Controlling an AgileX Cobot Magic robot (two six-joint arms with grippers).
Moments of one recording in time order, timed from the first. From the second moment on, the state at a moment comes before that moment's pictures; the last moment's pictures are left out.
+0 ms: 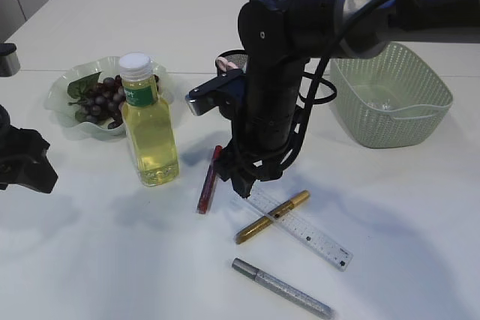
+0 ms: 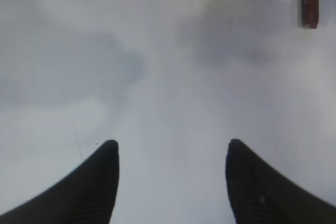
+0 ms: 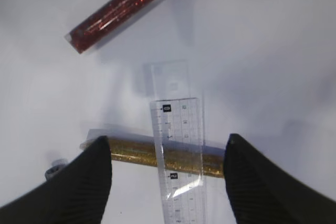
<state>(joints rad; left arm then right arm) -0.22 1.42 -0.90 -0.15 0.79 0.00 0.58 2.12 -1.67 0.04 1.08 -0.22</state>
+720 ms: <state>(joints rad) -0.22 1.42 -0.90 -0.15 0.77 0.00 0.58 2.20 -1.67 0.04 1.03 -0.25</state>
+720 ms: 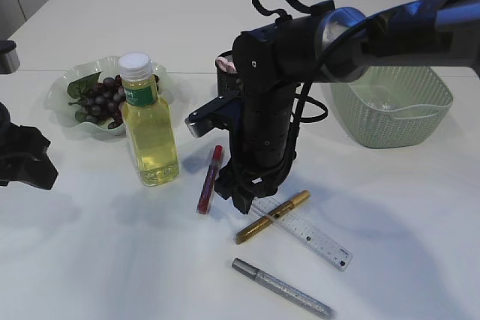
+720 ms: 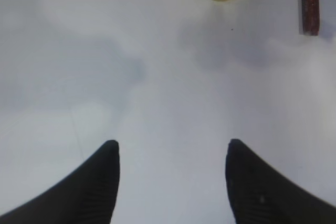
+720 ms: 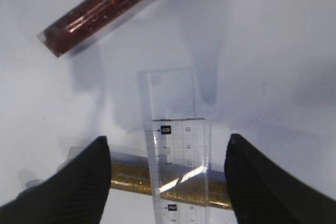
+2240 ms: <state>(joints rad) -0.22 1.42 -0.90 -0.15 0.77 0.00 0.58 2.23 -1.67 0.02 1.03 -0.26</state>
